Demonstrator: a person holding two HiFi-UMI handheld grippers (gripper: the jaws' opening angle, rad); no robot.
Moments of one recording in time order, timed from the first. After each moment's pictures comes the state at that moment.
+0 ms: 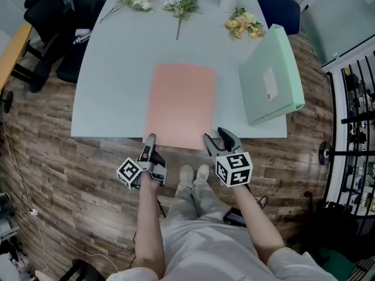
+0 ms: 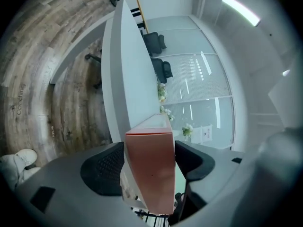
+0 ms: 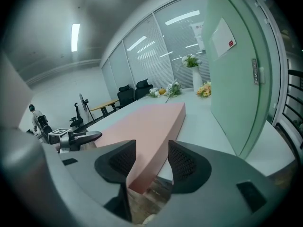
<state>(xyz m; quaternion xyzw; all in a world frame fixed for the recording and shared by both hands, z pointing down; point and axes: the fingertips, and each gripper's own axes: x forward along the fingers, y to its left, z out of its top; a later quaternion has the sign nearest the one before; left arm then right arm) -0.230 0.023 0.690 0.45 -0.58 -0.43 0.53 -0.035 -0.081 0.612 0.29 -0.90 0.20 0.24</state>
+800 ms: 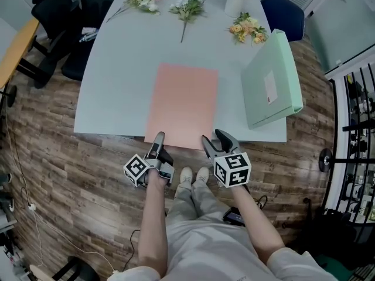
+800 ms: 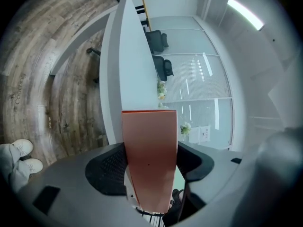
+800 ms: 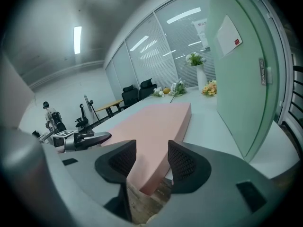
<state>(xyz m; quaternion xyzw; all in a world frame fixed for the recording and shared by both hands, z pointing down) -0.202 0.006 0.681 0.45 -0.56 -0.44 0.54 -0.044 -0.074 0.607 0.27 -0.91 0.20 0.23</state>
